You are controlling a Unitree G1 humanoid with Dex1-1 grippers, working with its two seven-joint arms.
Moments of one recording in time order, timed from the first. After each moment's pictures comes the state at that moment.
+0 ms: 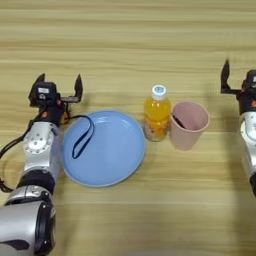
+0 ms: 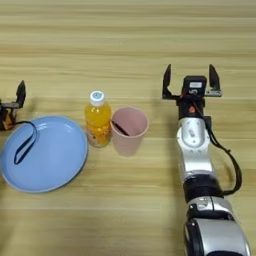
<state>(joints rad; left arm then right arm) -0.48 0.22 0.22 0.95 -0.15 -0.64 -0.24 -0.41 -0.20 -0.14 0.52 -0.02 -0.51 -0.12</state>
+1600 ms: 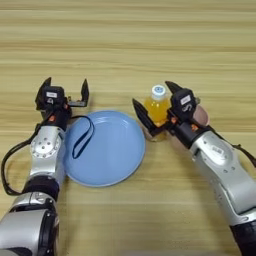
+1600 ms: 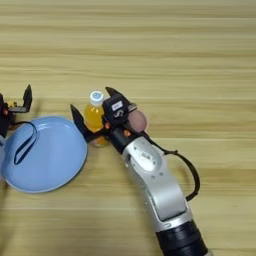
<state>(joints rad) -0.44 0.20 0.18 0.91 -0.12 -0.64 -0.19 -0.11 -0.07 0.30 -0.26 0.14 0.20 0.26</state>
